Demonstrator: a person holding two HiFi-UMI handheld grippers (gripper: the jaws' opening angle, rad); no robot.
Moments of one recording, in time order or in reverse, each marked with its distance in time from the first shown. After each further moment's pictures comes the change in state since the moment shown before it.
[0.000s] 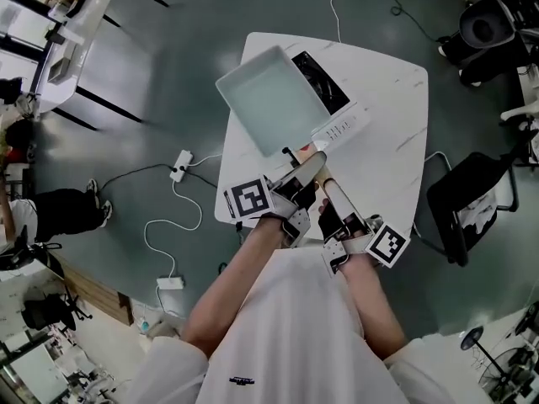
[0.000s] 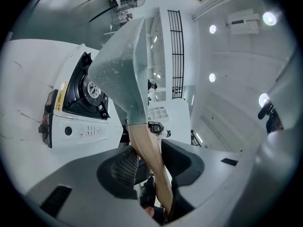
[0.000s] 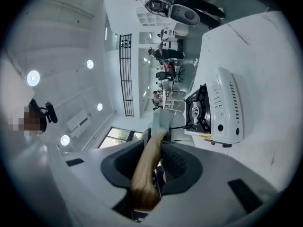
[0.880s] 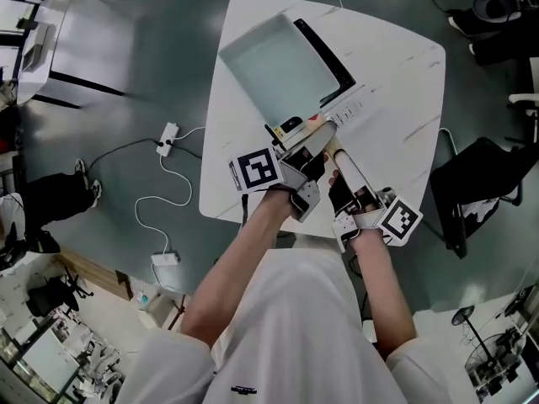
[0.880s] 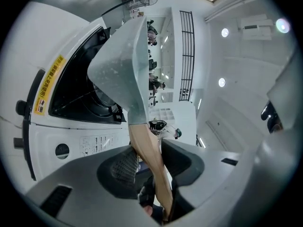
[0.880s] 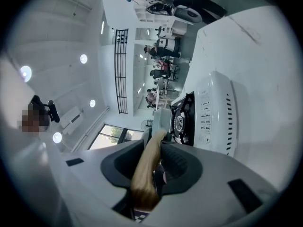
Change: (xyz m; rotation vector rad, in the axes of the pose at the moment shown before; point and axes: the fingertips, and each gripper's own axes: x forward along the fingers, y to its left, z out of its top) left arm 0.063 0.085 0.033 -0.095 -0.002 0.035; right arm 0.044 -0.082 0.054 -0.021 0.037 -0.078
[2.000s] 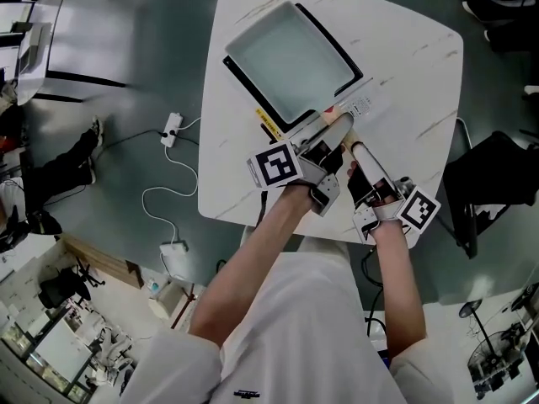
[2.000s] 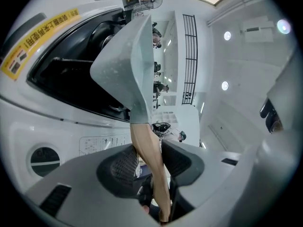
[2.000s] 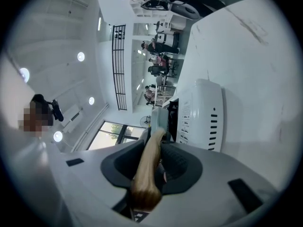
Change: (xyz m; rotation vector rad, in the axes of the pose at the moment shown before) left arm 0.050 0.061 -0.004 -0.042 -0.044 0.025; right arm 0.002 -0.069 0.041 0.008 0.058 0.001
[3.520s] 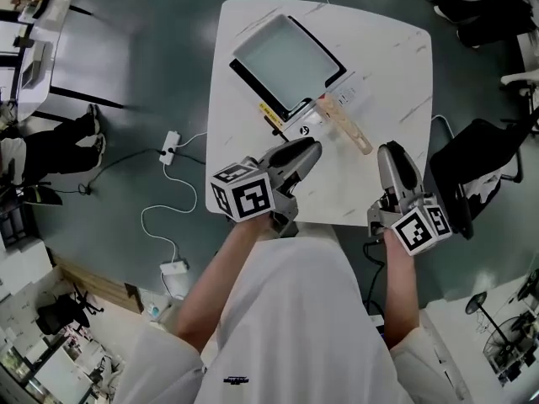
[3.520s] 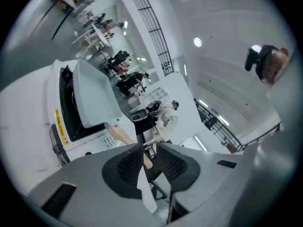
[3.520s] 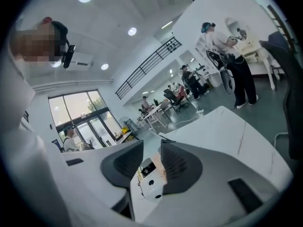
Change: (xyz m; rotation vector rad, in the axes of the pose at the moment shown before) left arm -0.111 -0.078 -0.027 0.532 0.219 0.052; right arm -0.086 0.090 0.017 -0.754 -0.214 -0.309
